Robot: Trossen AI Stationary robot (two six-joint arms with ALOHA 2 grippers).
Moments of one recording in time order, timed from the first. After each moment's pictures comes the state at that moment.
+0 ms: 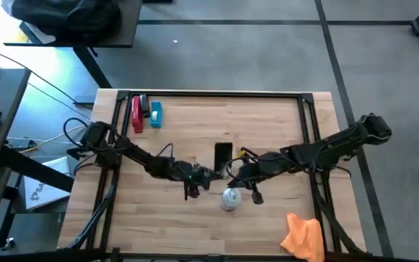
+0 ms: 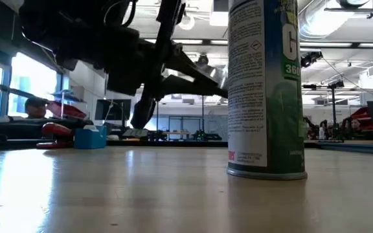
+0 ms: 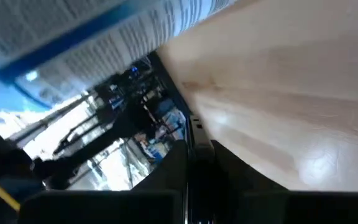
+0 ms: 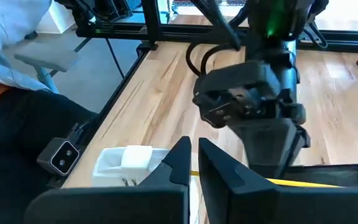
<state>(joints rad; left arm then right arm) -0.25 1.85 0.77 0.76 -0.26 2.04 0.32 1.37 0.90 -0.03 -0.01 0.09</state>
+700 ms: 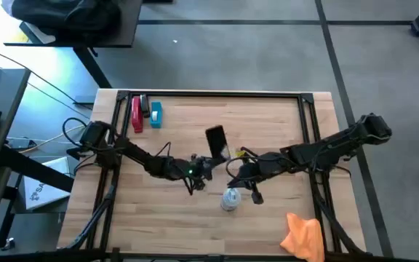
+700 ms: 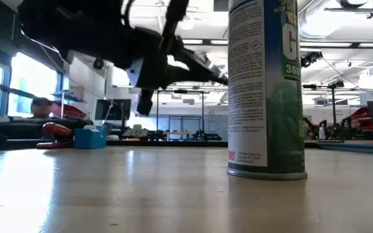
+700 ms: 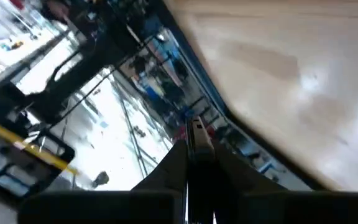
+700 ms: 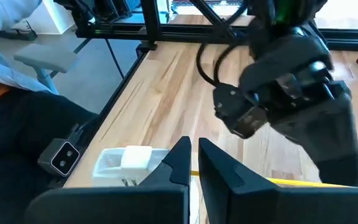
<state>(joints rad) -0.28 1.83 0.77 0.86 -0.61 2.10 0.32 1.37 0.90 -0.03 -0.01 0.10</state>
